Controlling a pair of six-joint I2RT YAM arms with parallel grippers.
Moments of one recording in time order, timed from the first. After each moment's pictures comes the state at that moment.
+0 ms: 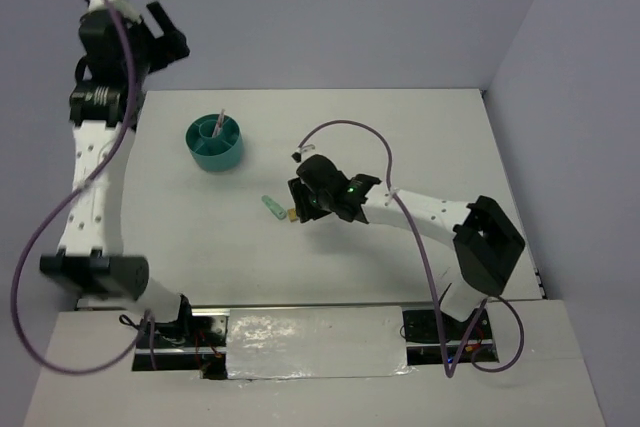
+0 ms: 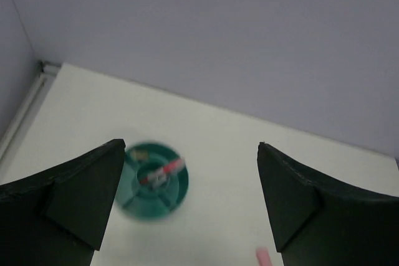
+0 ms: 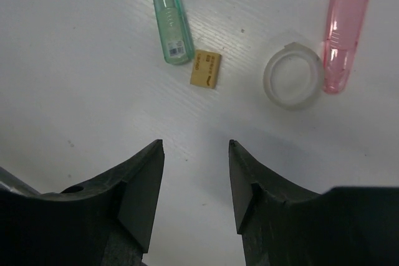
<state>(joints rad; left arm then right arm) 0.00 1.58 1.99 -0.56 -0.11 -0.33 0.90 1.61 1.14 -0.35 0.13 0.42</state>
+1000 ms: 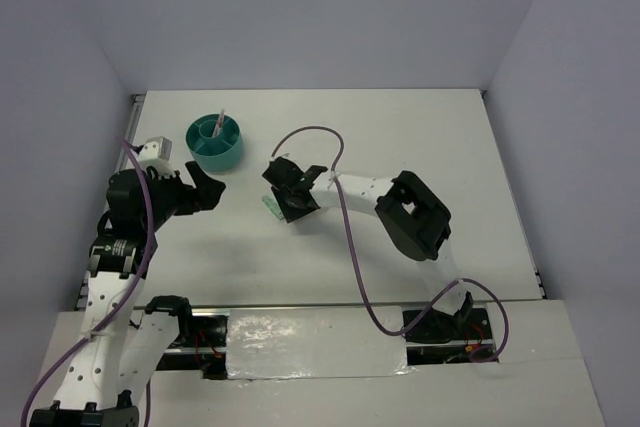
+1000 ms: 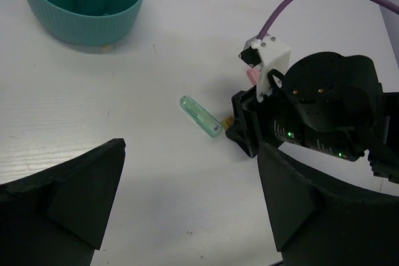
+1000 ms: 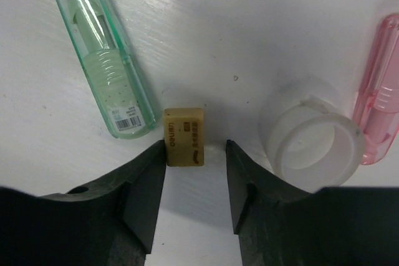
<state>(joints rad) -0.01 0.67 0.80 -0.51 0.26 -0.35 0.91 2.09 1.50 -0.52 0.22 0.40</state>
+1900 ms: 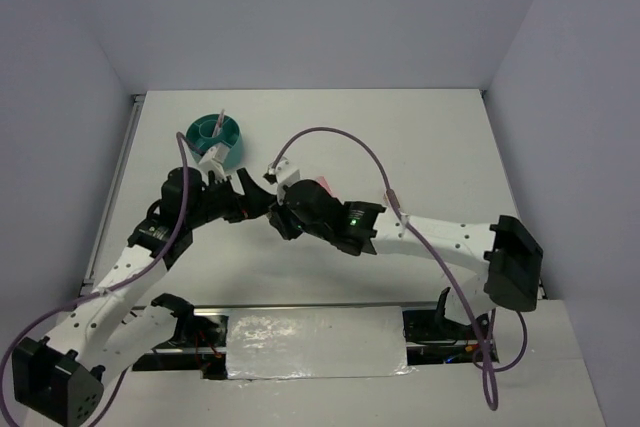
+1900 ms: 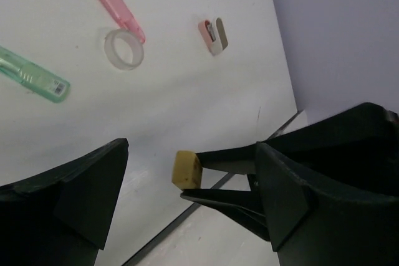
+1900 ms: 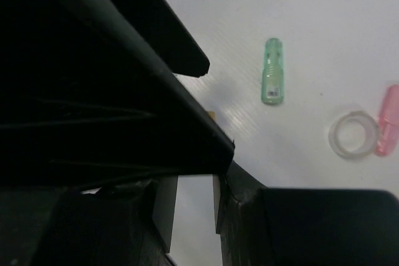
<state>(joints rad) -0.35 0.84 0.65 -0.20 0.44 -0.71 1.13 1.50 1.13 -0.17 0.21 0.30</state>
